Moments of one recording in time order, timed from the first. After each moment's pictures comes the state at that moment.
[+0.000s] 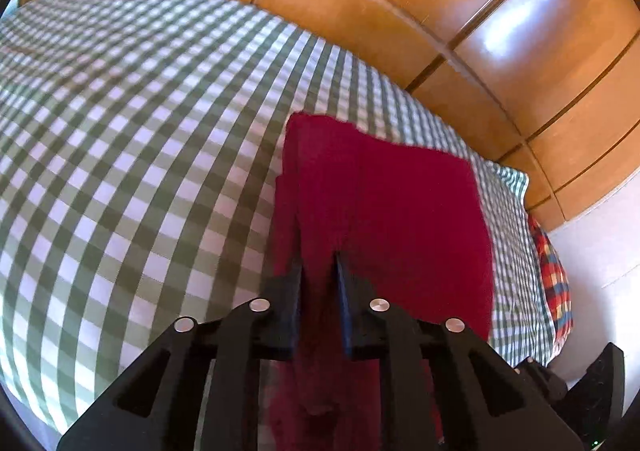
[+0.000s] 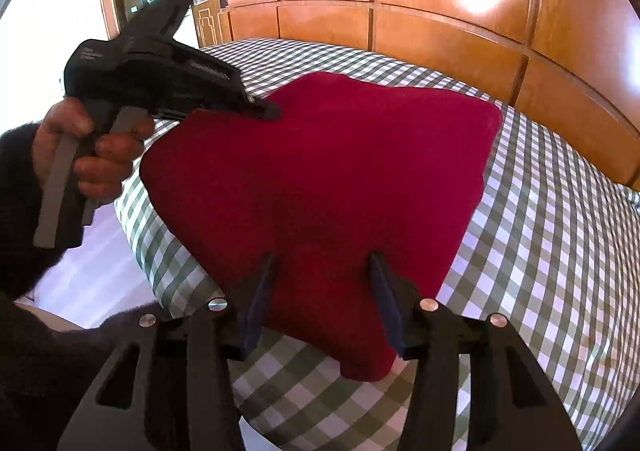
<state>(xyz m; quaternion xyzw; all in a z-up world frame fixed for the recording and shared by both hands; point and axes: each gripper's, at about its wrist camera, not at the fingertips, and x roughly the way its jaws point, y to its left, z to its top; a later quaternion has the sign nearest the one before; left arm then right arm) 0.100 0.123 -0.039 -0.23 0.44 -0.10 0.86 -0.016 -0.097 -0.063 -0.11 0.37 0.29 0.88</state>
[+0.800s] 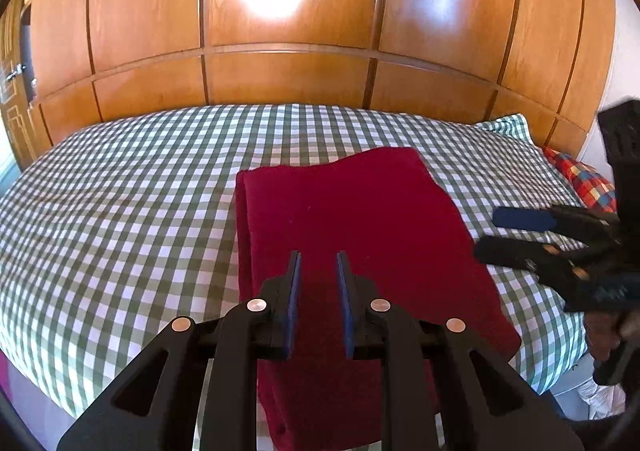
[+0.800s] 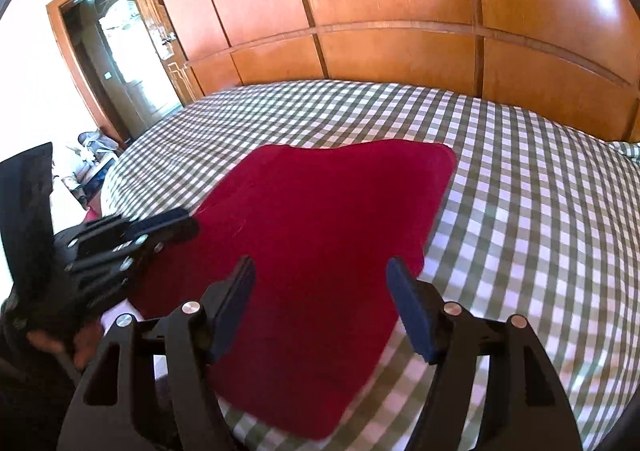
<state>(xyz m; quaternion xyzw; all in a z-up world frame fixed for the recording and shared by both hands) 0.047 0.044 -0.005 -0.01 0.36 -0.08 0.93 0.059 -0.148 -0.014 0.01 0.39 0.27 0.88</state>
